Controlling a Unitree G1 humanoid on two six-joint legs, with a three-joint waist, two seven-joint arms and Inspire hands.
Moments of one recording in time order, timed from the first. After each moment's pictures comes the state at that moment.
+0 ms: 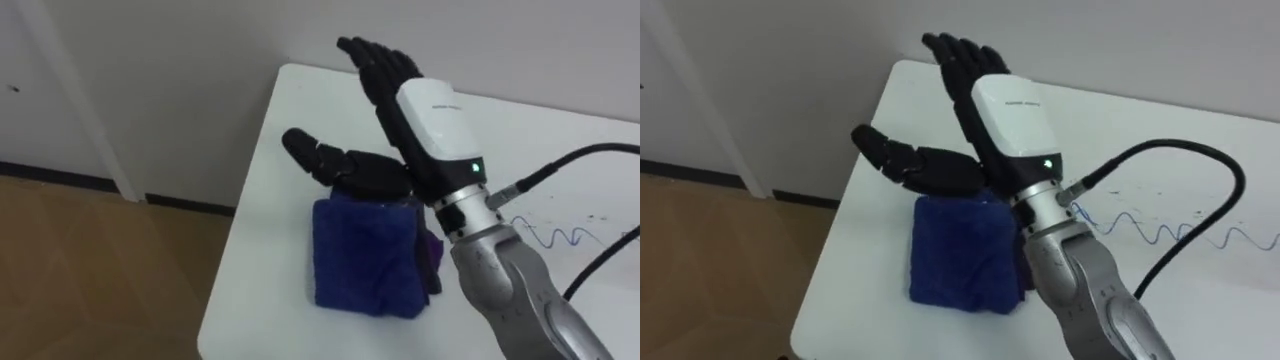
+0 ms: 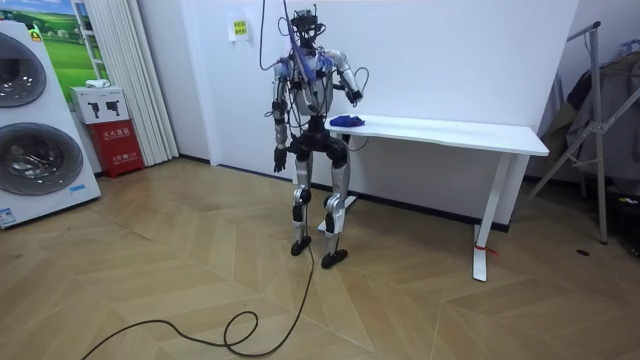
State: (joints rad) left arm 0.18 0.26 -0.02 1.05 0.29 0.06 0.16; right arm -0.06 -0.40 0.40 -0.21 -0.75 -0.02 -0.14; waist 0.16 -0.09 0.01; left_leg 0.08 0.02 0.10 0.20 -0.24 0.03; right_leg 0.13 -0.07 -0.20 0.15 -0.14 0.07
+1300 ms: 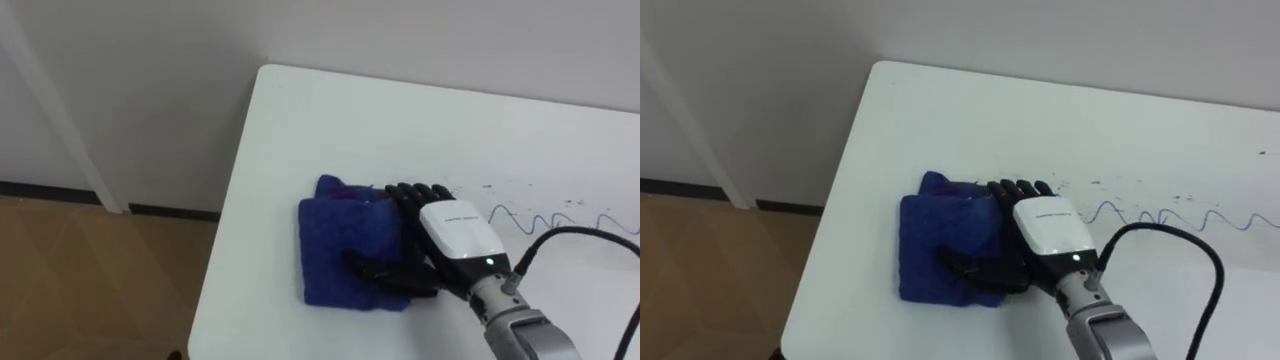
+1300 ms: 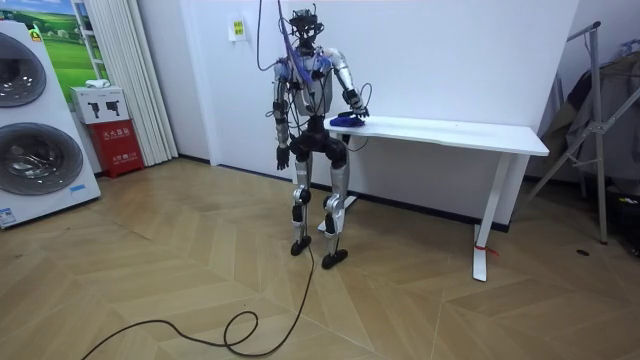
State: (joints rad) left arm 0.14 0.26 -0.02 1.09 0.31 0.03 0.16; right arm 0.20 -0.43 0.33 0.02 -1.08 -0.04 -0.10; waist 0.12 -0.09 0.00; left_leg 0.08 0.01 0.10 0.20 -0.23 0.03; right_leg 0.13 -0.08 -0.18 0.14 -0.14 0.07
